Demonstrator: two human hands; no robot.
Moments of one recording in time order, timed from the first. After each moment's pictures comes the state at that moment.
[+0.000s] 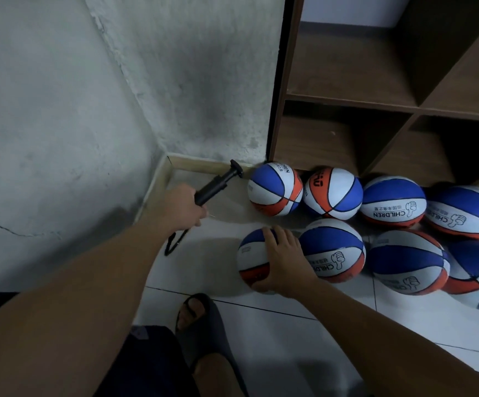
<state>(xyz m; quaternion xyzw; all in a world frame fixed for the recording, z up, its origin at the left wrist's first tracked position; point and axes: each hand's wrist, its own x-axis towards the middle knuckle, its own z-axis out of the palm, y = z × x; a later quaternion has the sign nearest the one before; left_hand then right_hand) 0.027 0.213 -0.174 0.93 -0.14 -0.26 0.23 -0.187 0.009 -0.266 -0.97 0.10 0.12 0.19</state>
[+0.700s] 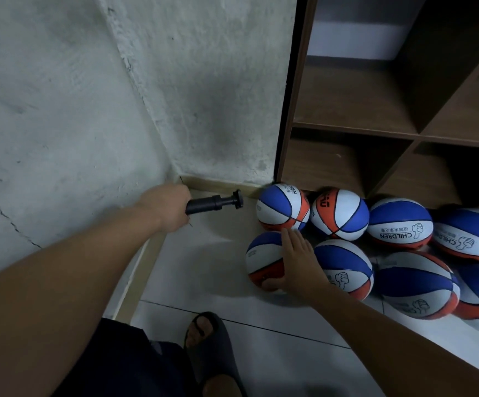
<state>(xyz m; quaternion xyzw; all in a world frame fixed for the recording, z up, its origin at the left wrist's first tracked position) 0.053 0.235 -0.097 0.94 -0.29 -0.18 -0.07 -0.164 -0.015 -0.260 -0.97 0.12 0.11 0.20</state>
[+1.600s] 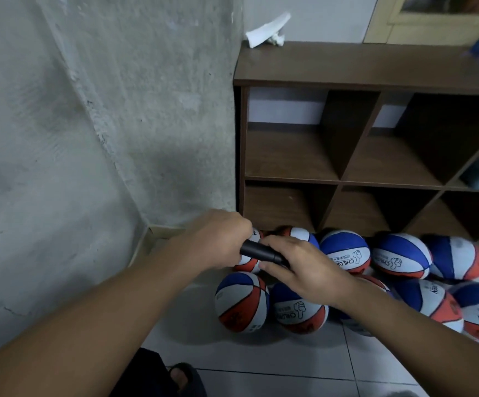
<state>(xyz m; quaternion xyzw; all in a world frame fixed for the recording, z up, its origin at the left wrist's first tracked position) -0.059 0.103 0.025 0.83 -0.54 -0.05 -0.08 -0.209 -0.066 -0.040 -0.95 -0.04 -0.05 0.31</state>
